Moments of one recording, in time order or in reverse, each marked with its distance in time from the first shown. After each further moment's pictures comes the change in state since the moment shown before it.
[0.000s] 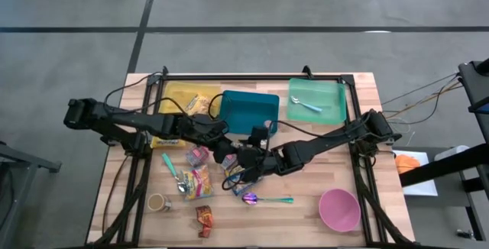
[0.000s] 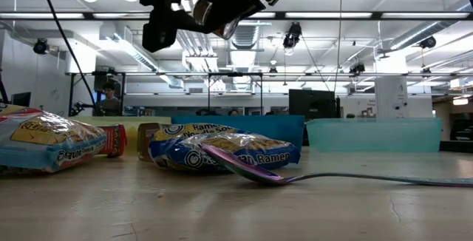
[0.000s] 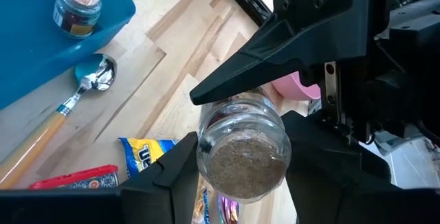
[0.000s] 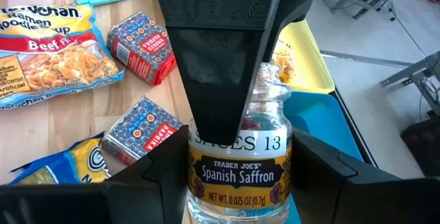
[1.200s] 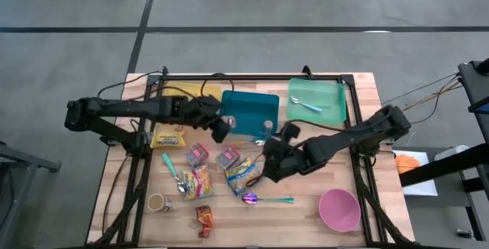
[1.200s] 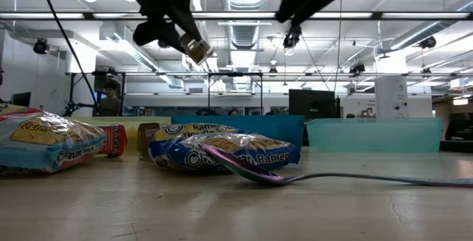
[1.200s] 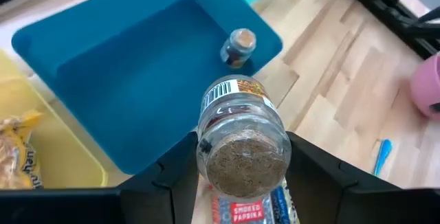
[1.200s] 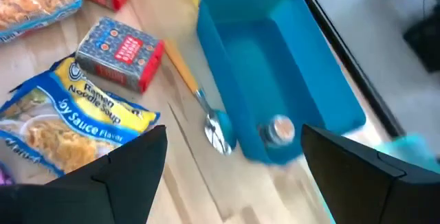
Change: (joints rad) left arm 0.154 0.007 0.203 -0.482 -0.205 0.192; right arm 0.057 -0.195 -0.052 -0.507 0.001 0.515
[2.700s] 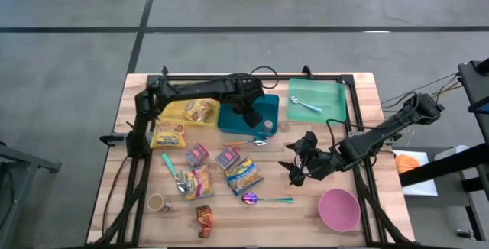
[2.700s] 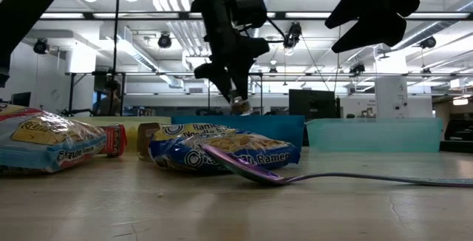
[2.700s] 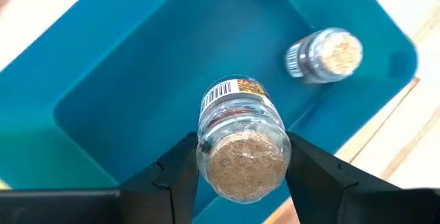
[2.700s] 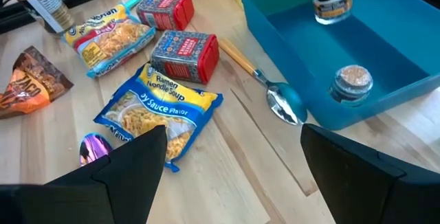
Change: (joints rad) left arm 0.188 0.721 0.677 -0.366 0.104 0.203; right arm 0.110 -0.431 -0.699 0.664 -0.053 0.130
